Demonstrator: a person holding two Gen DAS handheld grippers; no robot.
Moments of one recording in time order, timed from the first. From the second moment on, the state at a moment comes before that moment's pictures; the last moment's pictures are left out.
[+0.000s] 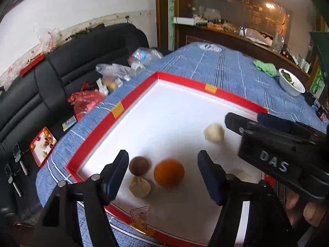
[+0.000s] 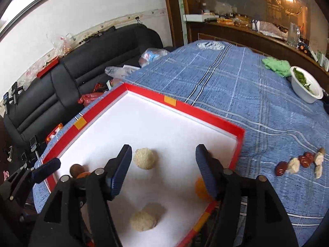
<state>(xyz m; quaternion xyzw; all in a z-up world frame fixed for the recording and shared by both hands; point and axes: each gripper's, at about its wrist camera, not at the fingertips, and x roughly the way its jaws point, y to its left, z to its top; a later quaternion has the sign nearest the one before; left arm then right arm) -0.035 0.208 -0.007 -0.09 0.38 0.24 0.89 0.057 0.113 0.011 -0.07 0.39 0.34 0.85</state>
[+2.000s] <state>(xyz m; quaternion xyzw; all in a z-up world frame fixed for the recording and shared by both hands) 0.106 0.025 -0.038 -0.03 0.42 0.06 0.91 0.165 -0.148 -0.041 0.00 0.45 0.11 0.89</state>
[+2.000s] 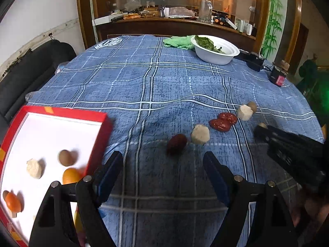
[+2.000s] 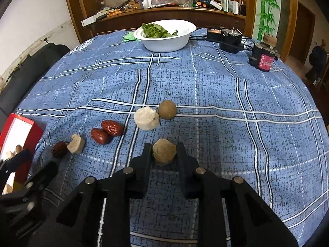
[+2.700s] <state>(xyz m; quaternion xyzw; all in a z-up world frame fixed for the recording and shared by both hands) 0.128 0.018 -0.052 -0.03 0.43 0.05 0.90 0.164 -0.155 -0.042 0.00 0.44 0.11 0.89</state>
